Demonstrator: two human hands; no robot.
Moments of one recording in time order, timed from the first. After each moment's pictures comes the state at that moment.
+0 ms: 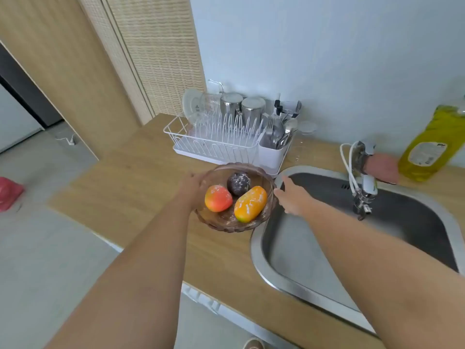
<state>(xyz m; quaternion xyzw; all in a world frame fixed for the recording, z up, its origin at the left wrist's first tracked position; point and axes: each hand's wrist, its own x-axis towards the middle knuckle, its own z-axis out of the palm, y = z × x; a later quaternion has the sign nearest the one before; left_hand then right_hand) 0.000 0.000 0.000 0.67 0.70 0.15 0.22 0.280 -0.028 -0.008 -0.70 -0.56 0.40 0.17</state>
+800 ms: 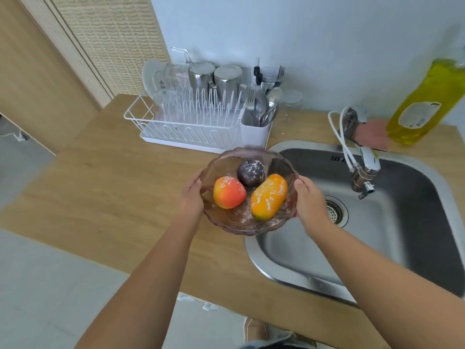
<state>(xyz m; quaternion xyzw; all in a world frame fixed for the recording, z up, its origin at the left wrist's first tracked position) 0.050 -0.026 -0.033 0.36 0.64 0.43 0.52 0.293 -0.083 -0.047 -0.69 -0.30 0.44 0.50</state>
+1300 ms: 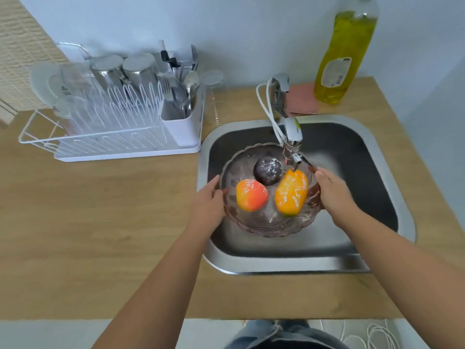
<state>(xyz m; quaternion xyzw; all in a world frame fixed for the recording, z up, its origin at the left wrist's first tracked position) 0.176 -0.060 -0.061 0.58 0.60 0.18 0.52 0.433 -0.162 -0.075 -0.78 -0.21 0.35 0.47</state>
